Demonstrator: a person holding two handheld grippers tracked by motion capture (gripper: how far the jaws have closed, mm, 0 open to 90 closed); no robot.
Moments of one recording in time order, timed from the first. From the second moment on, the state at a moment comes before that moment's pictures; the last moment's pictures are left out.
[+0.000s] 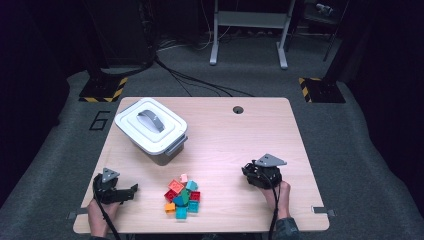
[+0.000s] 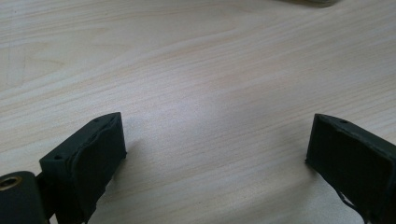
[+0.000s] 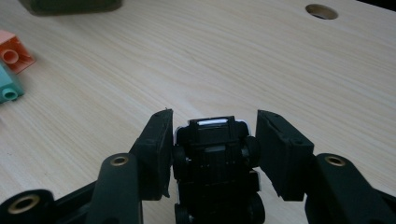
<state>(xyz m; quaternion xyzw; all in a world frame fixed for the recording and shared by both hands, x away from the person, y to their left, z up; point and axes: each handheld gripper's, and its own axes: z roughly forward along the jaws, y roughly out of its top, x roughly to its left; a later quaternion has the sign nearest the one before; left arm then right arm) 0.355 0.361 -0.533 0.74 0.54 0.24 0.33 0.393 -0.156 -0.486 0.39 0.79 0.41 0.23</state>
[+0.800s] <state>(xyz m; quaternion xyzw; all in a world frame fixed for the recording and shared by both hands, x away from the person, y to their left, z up) 0.355 0.360 -0.533 0.74 0.54 0.24 0.33 0.385 -0.261 -0.480 0.51 0.72 0.37 0.29</state>
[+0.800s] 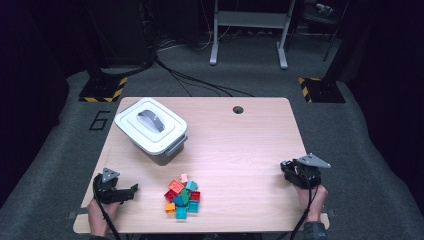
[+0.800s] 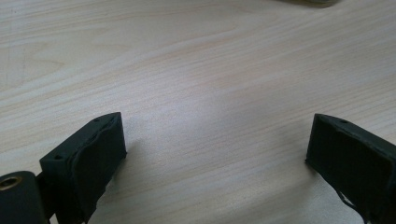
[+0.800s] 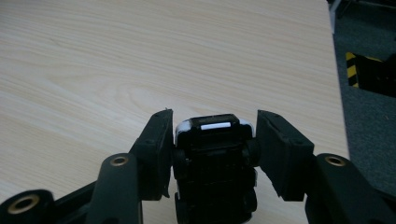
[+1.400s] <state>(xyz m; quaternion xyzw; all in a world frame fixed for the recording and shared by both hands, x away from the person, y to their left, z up) 0.355 0.360 -0.533 0.74 0.54 0.24 0.33 0.398 -0.284 -0.496 0.56 0.71 0.33 0.28</state>
